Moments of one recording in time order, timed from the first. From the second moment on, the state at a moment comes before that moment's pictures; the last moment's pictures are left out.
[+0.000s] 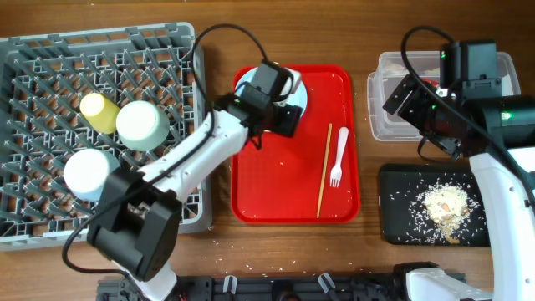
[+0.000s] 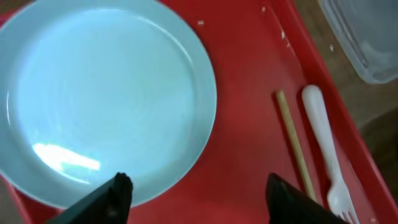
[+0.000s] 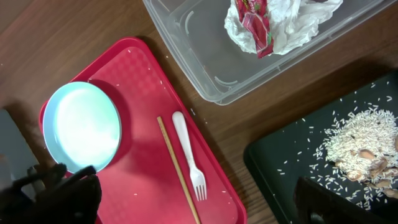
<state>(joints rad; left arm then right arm) -0.59 1.82 1.31 -0.47 0.08 -0.17 0.08 1.34 1.51 -1.27 0.07 0.67</state>
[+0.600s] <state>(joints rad) -0.63 2.05 1.31 -0.31 0.03 -0.14 0.08 1.34 1.51 -1.27 0.07 0.67</state>
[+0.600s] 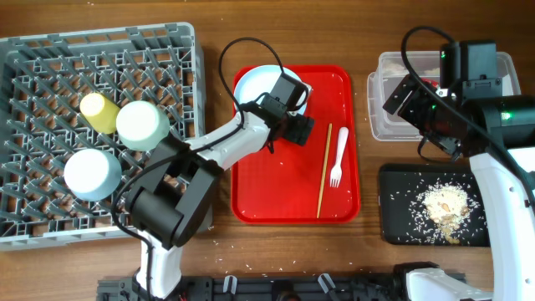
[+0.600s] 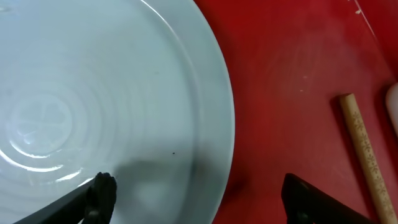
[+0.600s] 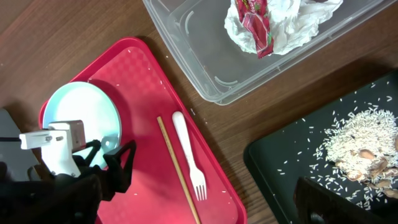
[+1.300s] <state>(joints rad) -0.71 2.05 1.33 -0.38 0.00 -0.12 0.08 1.34 1.51 -1.27 0.07 0.67</state>
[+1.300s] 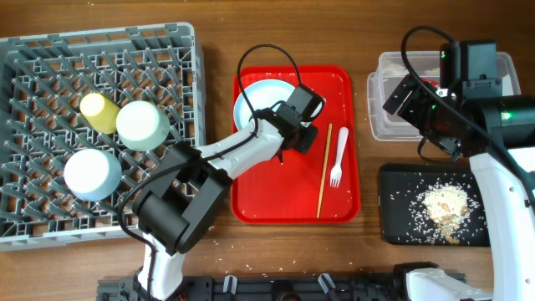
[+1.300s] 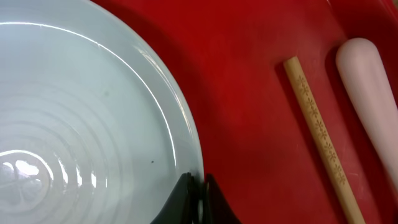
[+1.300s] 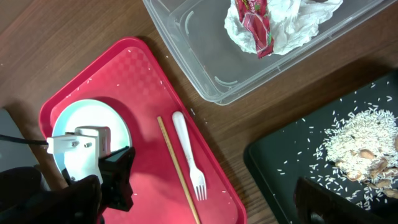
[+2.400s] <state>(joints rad) 0.05 1.35 1.33 -0.63 0.66 -0.52 0.08 1.34 1.51 -1.27 0.07 0.67</state>
